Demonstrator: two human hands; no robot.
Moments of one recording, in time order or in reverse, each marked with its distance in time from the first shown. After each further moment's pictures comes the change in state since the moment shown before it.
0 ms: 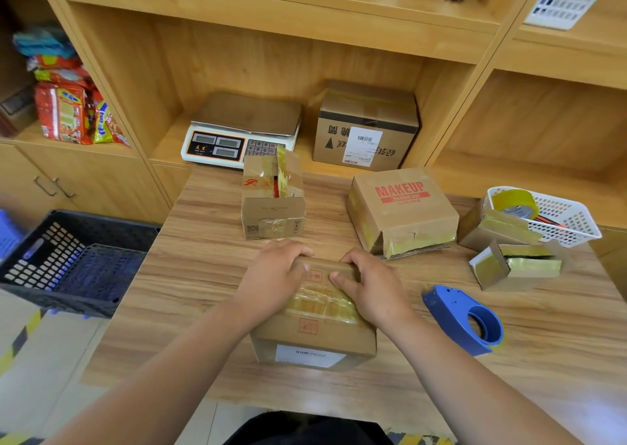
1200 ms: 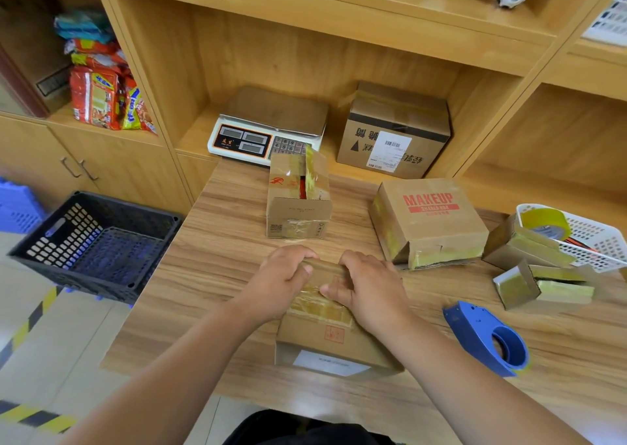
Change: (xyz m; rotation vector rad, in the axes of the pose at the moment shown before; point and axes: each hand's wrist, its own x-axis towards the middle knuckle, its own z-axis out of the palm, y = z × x) left_hand -0.010 -0.048 -0.007 -0.244 -0.067 -0.100; right_hand 0.019 -0.039 0.020 -0.317 -0.135 -0.198
